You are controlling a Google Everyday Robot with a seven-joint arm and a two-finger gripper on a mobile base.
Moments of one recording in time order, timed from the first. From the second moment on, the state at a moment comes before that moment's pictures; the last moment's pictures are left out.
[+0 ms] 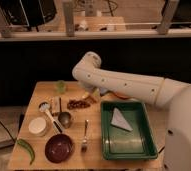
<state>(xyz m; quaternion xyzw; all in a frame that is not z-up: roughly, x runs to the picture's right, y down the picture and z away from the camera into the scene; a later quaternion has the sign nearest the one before) -0.024 0.022 0.793 -0.19 -0.08 -0.36 0.91</state>
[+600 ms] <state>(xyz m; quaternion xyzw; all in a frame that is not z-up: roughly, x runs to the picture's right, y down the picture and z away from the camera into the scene) -0.105 0.045 0.817 -0.23 -0.09 -0.30 0.92</state>
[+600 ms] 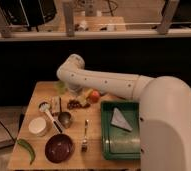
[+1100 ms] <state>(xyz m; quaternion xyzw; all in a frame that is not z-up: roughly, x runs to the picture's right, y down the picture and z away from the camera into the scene) -0.119 0.056 0.847 -0.25 -0.09 -0.23 0.94</state>
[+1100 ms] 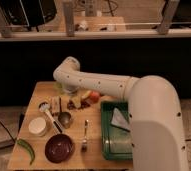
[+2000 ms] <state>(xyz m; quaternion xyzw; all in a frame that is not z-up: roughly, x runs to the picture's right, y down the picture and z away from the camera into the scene) -0.110 0.078 0.882 -0.30 -0.10 -0.19 0.93</state>
